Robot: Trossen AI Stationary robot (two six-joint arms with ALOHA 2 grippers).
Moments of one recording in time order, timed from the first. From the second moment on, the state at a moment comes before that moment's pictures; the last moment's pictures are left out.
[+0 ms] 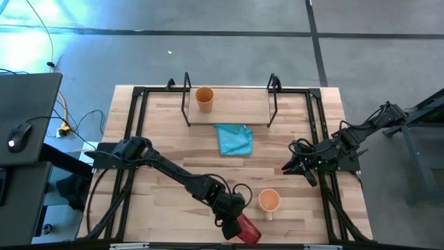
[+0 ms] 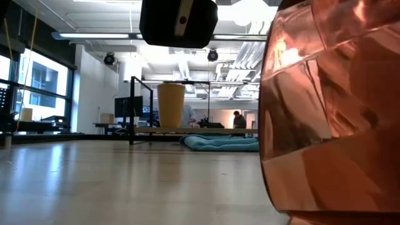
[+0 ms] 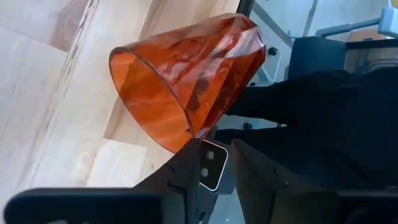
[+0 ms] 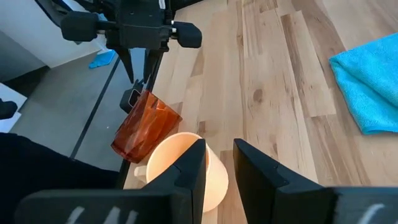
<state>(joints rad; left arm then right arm) -0.35 2.17 1.80 -0.57 0.24 -0.98 0.49 0.61 0.56 -0.44 0.10 0.52</state>
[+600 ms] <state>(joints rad) -0.34 2.19 1.80 -0.56 0.18 -1.01 0.49 0.61 0.56 -0.44 0.10 0.46</state>
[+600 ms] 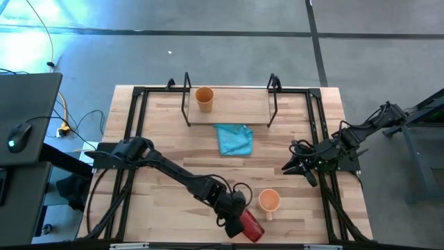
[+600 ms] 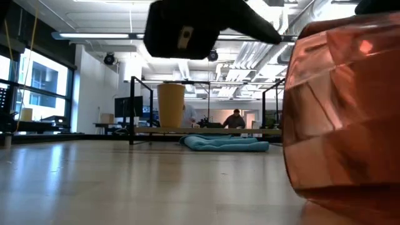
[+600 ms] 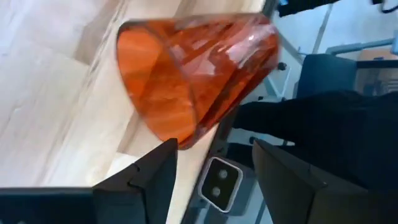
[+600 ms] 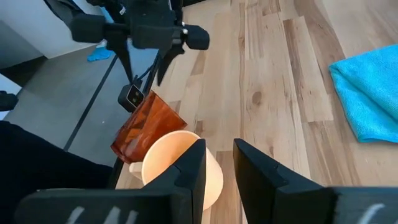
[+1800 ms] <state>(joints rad) -0.26 2.29 1.80 -0.32 0.23 -0.97 0.49 0.62 0.56 -0.44 0.10 0.46</state>
